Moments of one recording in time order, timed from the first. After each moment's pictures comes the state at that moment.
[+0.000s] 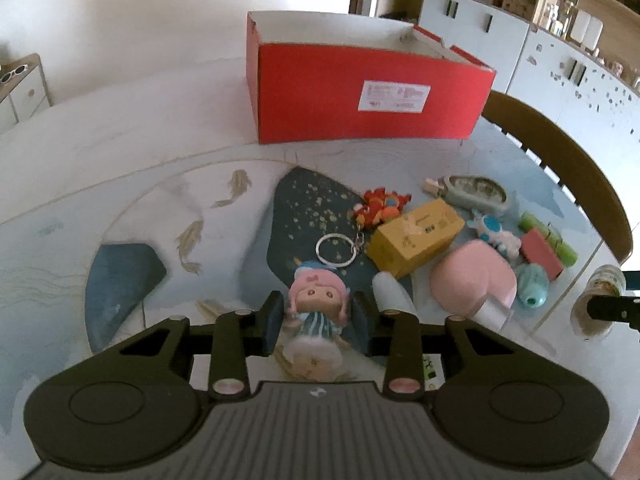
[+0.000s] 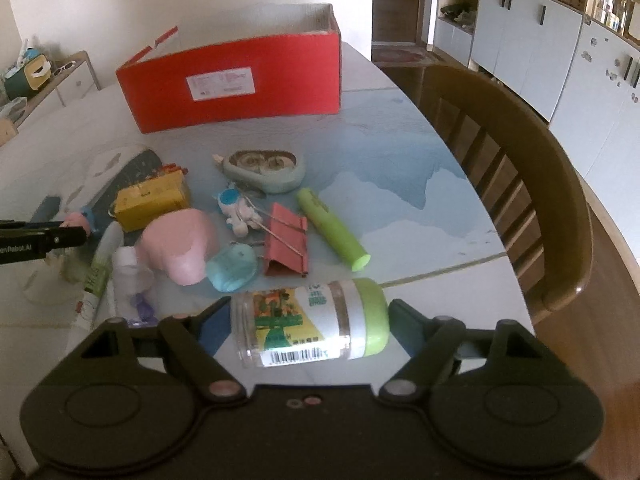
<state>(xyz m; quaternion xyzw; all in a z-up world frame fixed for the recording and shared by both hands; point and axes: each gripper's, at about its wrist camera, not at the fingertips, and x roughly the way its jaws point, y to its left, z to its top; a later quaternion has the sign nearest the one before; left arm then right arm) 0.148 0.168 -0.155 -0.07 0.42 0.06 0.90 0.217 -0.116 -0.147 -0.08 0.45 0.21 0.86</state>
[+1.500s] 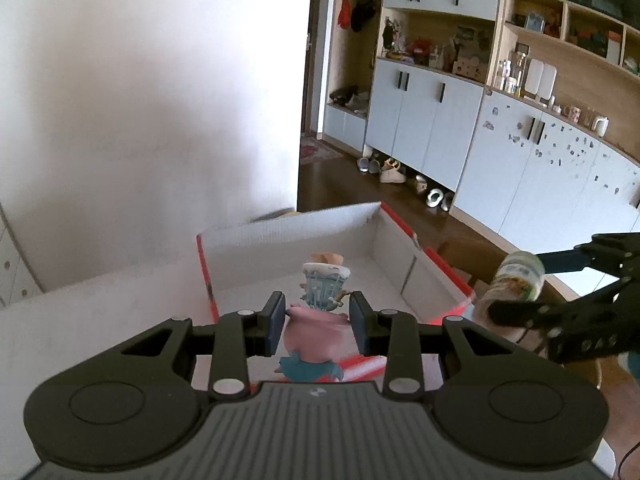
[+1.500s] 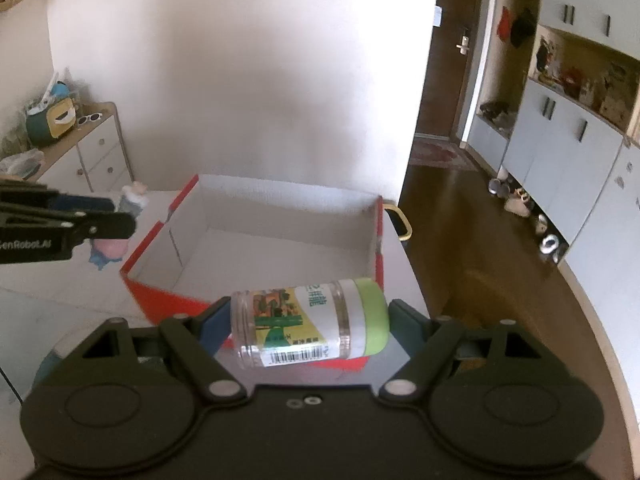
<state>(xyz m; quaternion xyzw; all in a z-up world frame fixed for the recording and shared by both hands) 0.299 0.195 0.002 -0.03 0.32 0.00 0.95 0.371 -0.006 -0.019 -0.13 0.35 0.27 0.89</state>
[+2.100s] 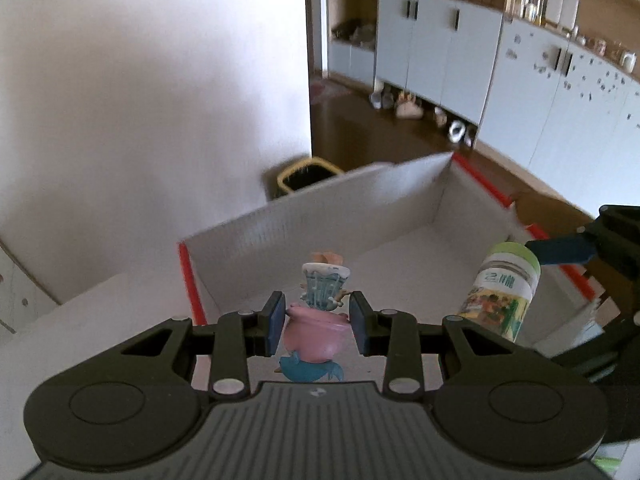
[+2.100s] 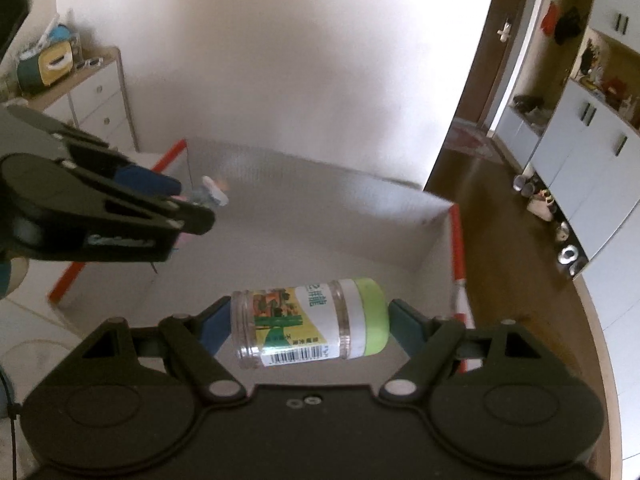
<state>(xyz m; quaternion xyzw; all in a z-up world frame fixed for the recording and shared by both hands) 0.438 0.223 -0.068 0.02 0.41 0.00 0.91 0.448 0.086 -0.090 -0.19 0.39 0.29 0.86</state>
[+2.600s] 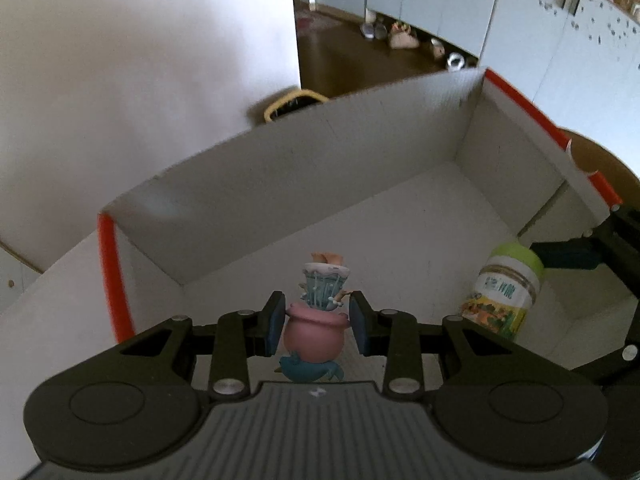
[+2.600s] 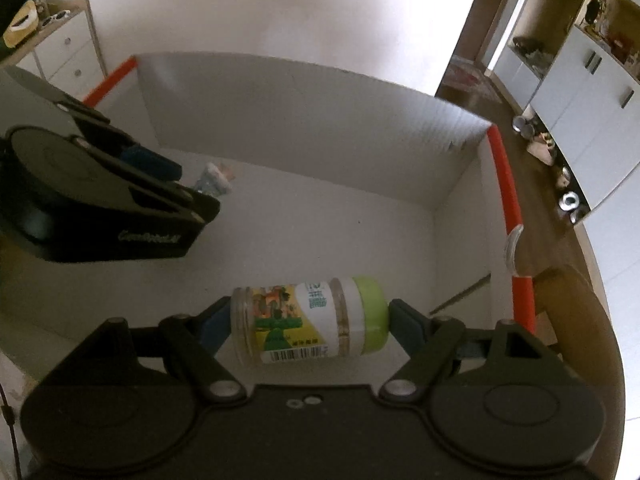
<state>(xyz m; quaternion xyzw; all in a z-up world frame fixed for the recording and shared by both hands) 0.498 0.215 -0.126 0.04 0.51 -0.02 0.86 0.478 0.109 -0.141 -0.21 0.47 0.25 0.82</state>
